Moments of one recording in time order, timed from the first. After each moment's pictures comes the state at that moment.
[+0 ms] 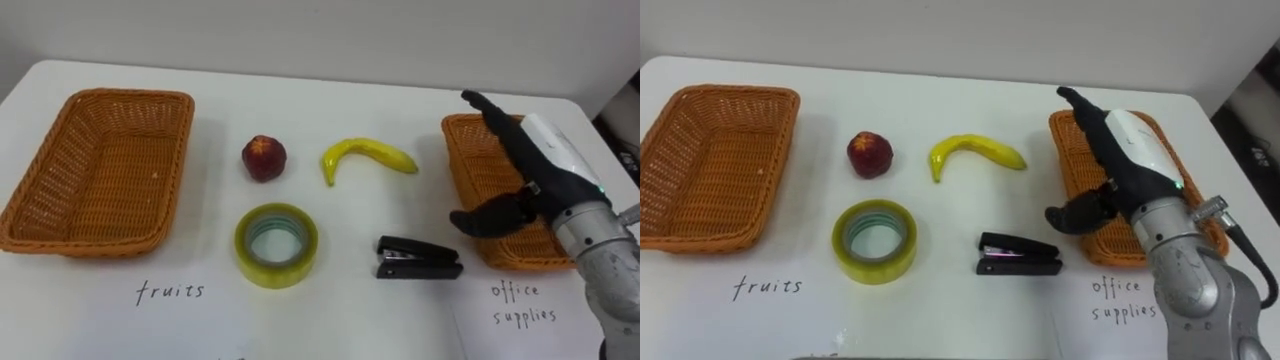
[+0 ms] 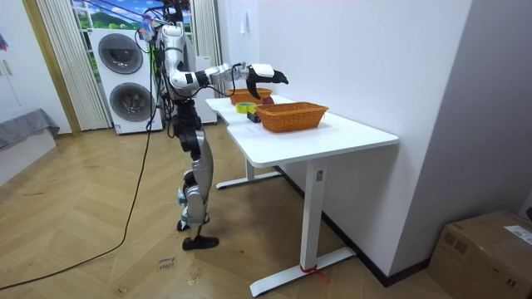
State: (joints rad) left arm 0.23 0.24 0.21 1.20 -0.32 0.00 -0.12; right arm 0.10 -0.37 -0.10 -0.32 -0.58 0.07 0.30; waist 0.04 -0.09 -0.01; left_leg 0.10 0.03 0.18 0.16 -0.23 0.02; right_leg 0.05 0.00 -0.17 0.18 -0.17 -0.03
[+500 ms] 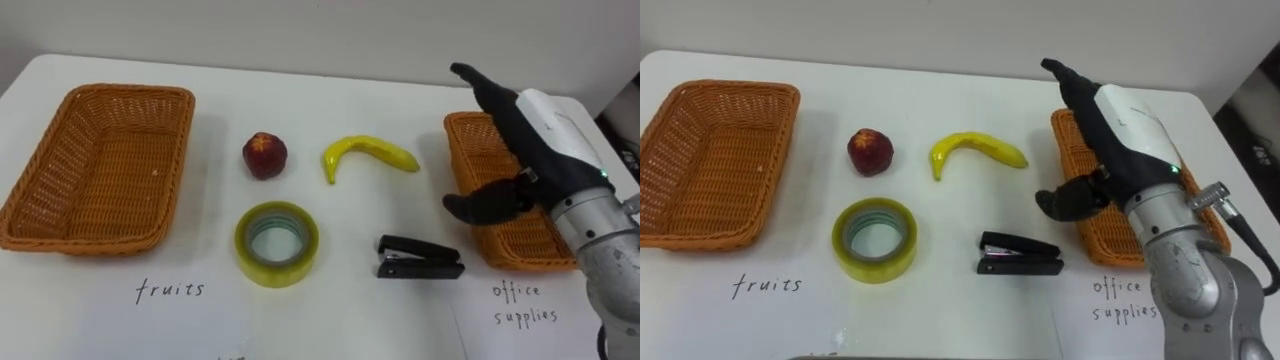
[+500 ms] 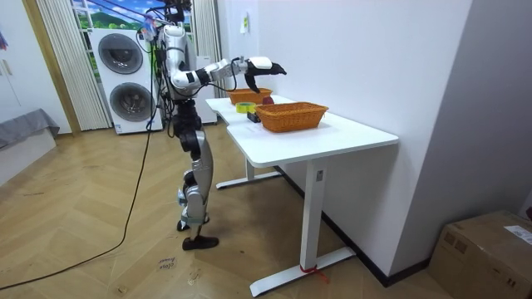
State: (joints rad) left arm 0.21 0.26 0.14 1.20 -0.32 -0.01 -0.13; right arm 0.09 -0.37 -0.08 -0.42 -0.62 0.06 0.30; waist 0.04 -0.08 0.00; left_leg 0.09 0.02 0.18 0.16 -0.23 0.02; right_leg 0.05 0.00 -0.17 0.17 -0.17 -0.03
